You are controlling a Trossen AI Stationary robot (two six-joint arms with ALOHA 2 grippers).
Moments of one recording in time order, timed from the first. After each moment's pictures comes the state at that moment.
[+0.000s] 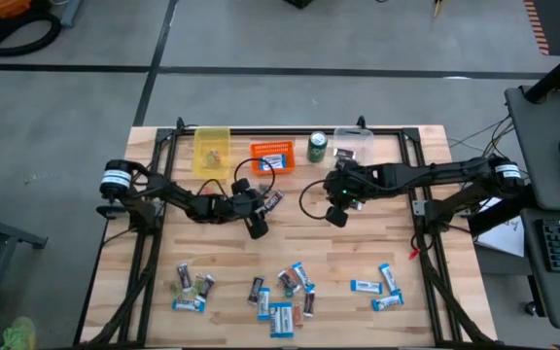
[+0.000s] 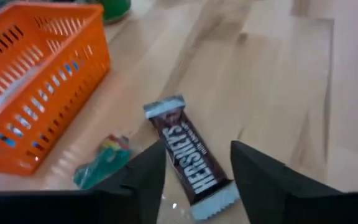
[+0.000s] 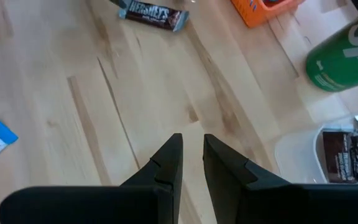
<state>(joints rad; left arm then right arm) 0.00 1.74 0.56 0.57 -0.41 -0.14 -0.06 1.38 1.02 -0.65 0.16 0.26</state>
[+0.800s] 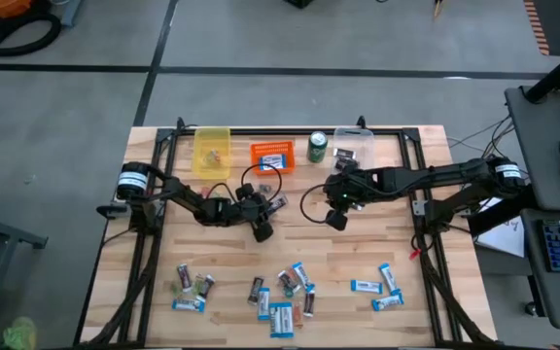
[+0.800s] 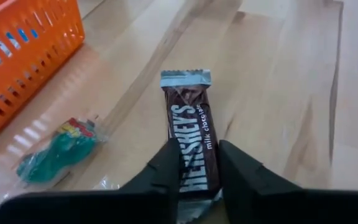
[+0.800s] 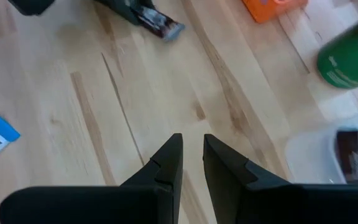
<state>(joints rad) 0.00 1.88 0.60 0.60 -0.39 -0.23 -0.04 1.38 0.97 -0.59 0.16 0.27</state>
